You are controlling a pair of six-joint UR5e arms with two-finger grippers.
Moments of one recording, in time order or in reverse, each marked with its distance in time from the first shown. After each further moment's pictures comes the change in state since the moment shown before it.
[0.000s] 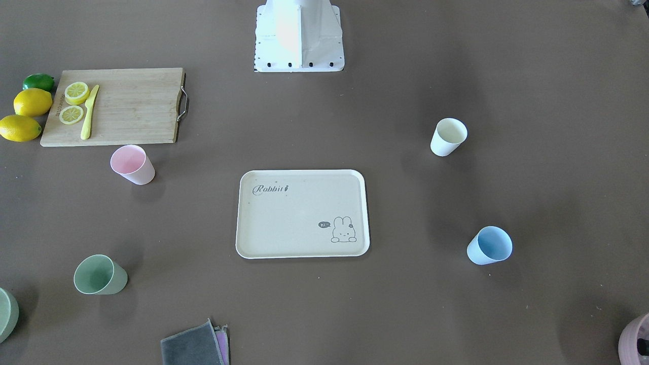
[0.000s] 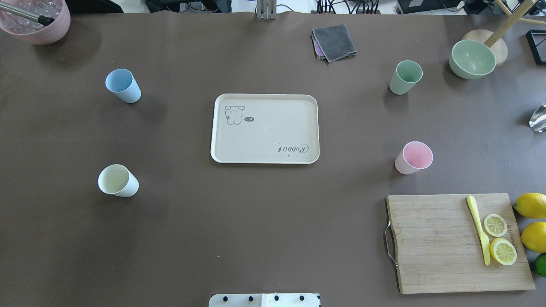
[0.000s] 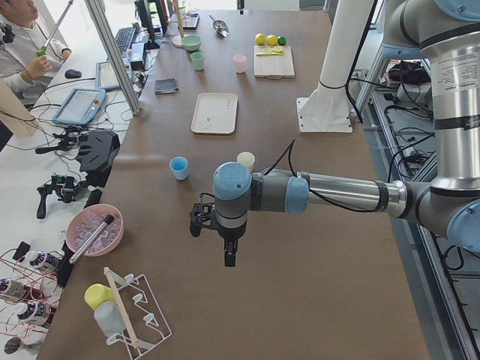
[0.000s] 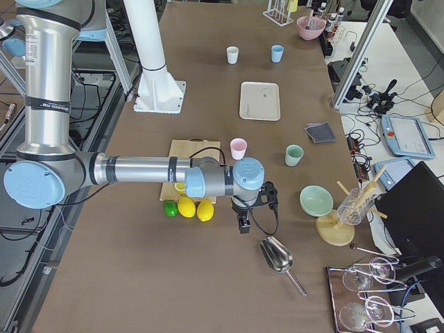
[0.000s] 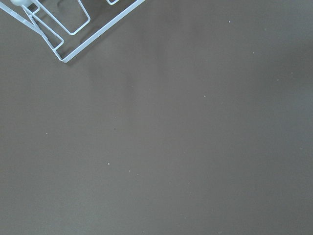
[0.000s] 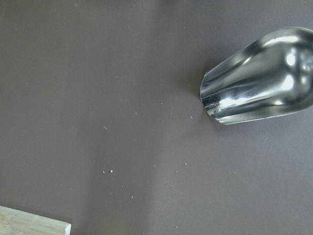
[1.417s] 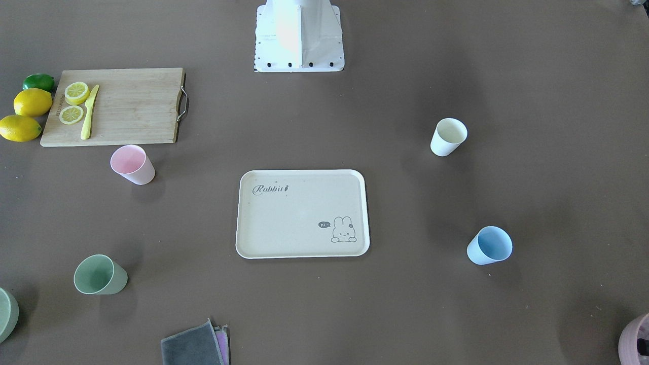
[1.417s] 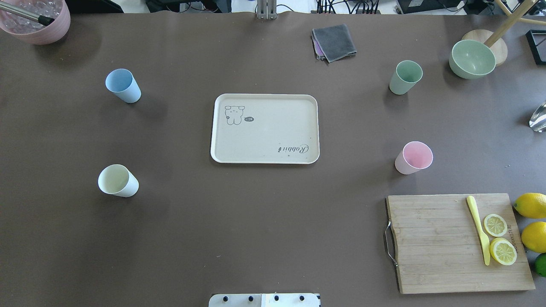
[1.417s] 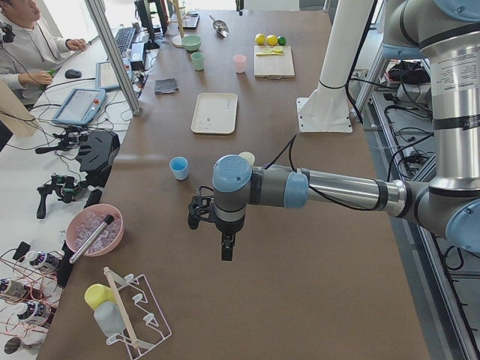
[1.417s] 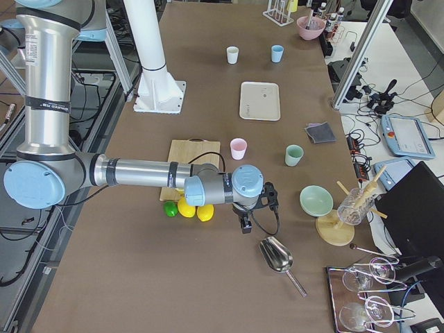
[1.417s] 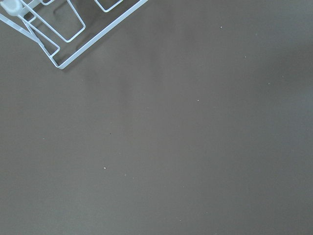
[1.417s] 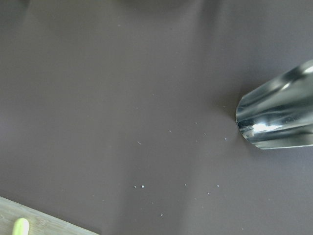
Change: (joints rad) left arm 0.003 -0.019 -0.024 -0.018 -0.001 -0.009; right arm 0.003 0.000 0.001 0.095 0.110 0.002
